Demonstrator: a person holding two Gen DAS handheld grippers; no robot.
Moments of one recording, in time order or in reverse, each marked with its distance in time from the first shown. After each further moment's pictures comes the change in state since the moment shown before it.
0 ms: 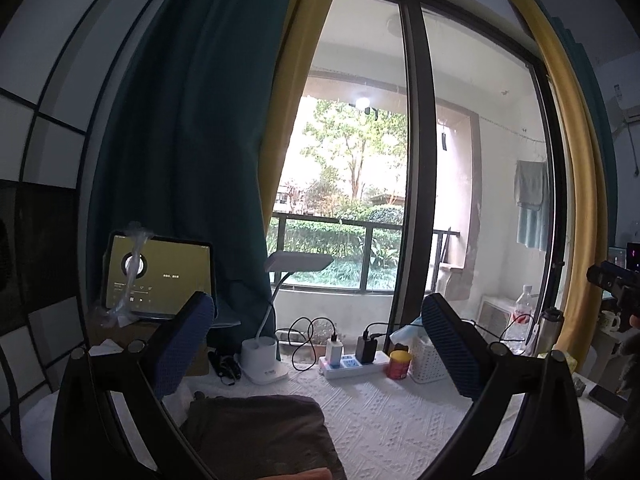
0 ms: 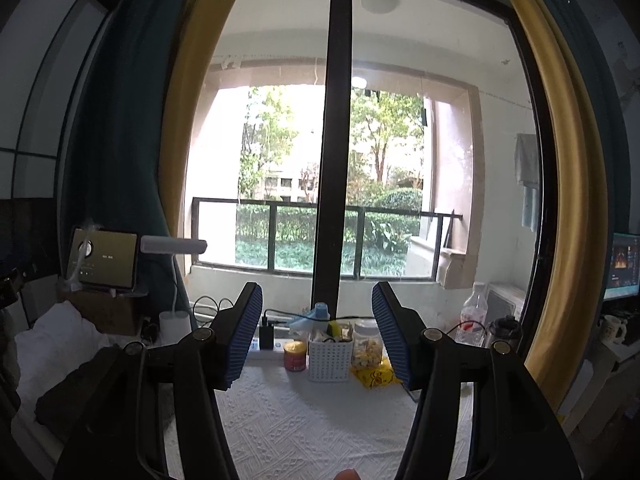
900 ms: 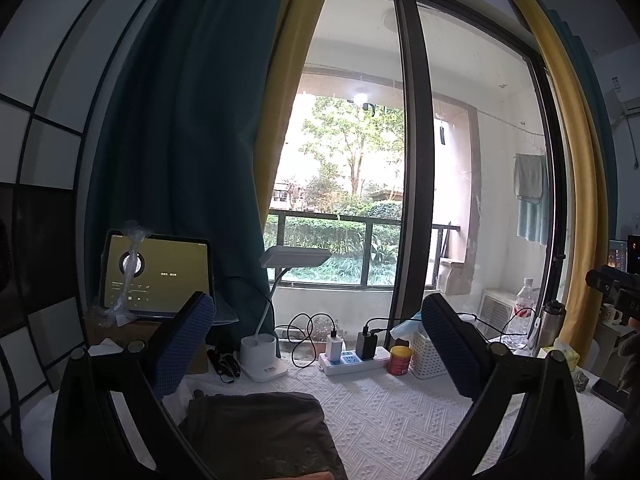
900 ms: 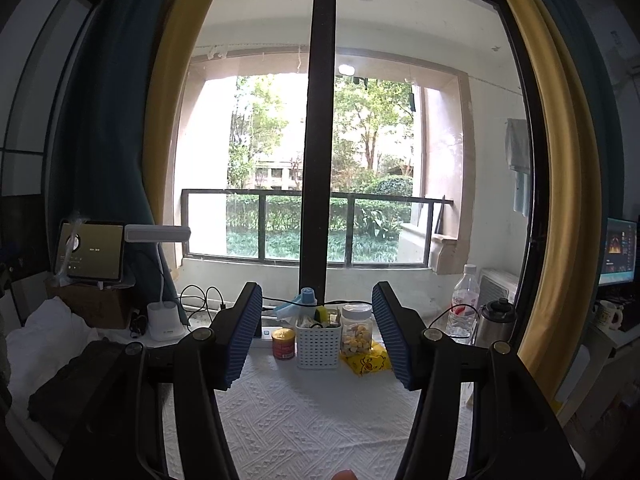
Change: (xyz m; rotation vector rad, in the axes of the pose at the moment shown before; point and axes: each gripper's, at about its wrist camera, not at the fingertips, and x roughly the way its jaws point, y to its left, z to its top) left arm 0.001 -0.007 -0.001 0.014 0.009 0.003; right arm 0.003 -0.016 -0.008 0.020 0.028 -0.029
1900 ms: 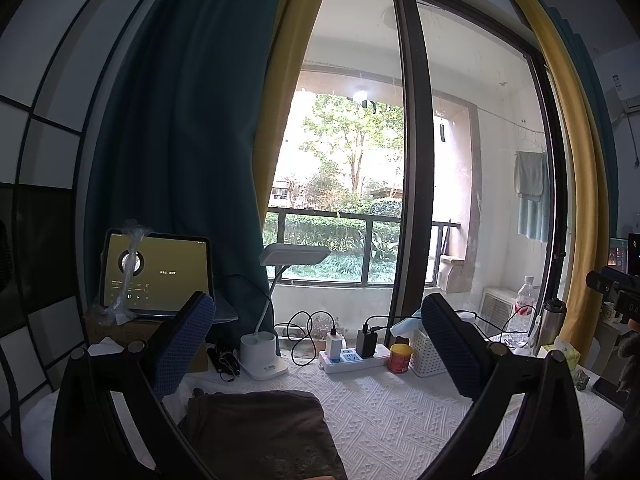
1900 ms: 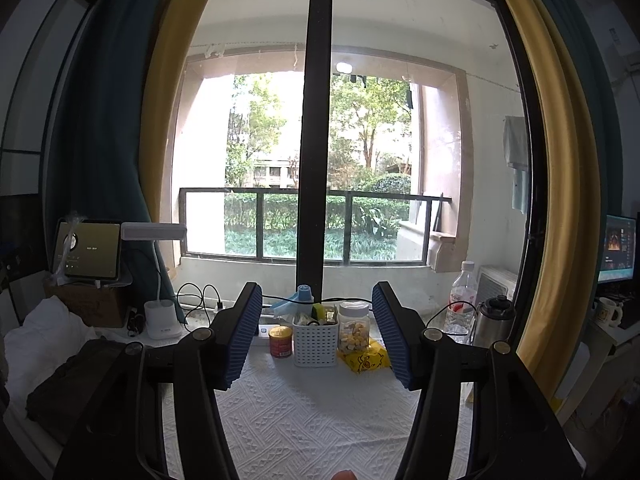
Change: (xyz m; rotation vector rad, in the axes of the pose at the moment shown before) left arm 0.000 -0.002 0.001 0.001 0.010 0.007; right arm 0.002 -0.004 -0.002 0.005 0.009 -0.007
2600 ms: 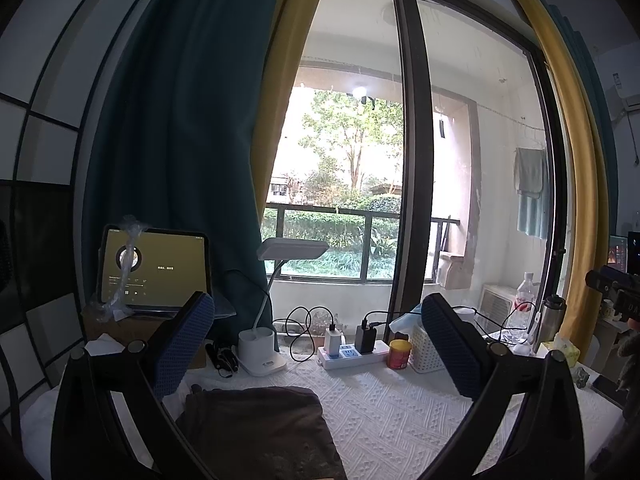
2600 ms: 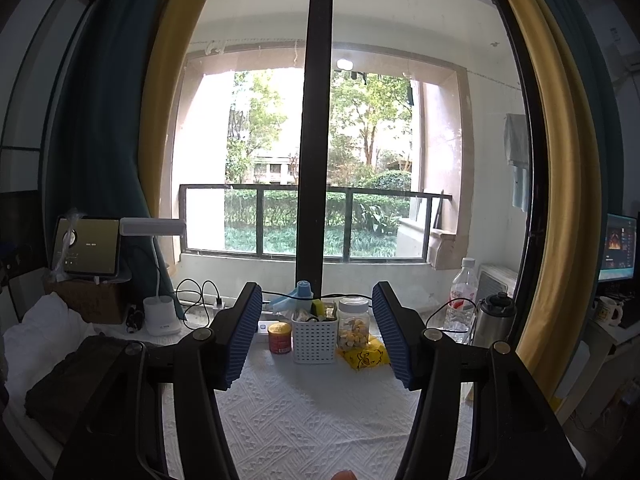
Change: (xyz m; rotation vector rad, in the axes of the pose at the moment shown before) left arm 0.002 -0.002 -0.003 0.000 0.011 -0.001; right arm 0.002 -0.004 -0.003 -0.001 0.008 0.002
